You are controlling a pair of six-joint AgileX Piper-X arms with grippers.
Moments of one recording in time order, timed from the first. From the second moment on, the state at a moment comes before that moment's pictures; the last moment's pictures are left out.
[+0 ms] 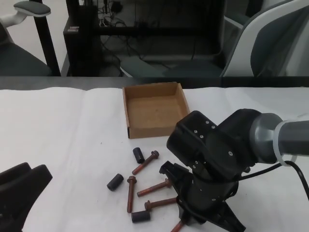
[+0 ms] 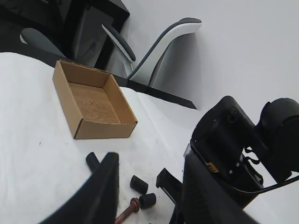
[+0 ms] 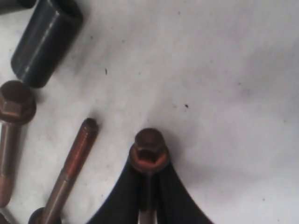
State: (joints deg) left arm -13.3 8.6 -3.6 4.3 22.0 -28.3; right arm 42.0 102.9 -59.1 41.5 -2.8 84.9
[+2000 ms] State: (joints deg) left arm -26.4 88.2 -52.6 39.3 14.2 0.6; right arm 36.8 64.3 -42.7 32.6 -17.2 35.8
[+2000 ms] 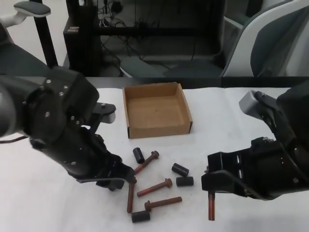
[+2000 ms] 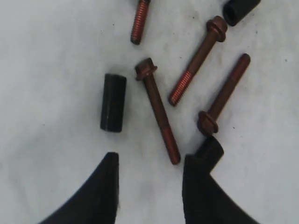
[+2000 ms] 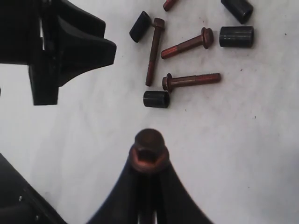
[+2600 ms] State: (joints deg) left arm -26.4 100.7 -58.6 39.3 11.3 10.3; right arm 35.9 64.3 -42.7 32.6 -21.6 34.8
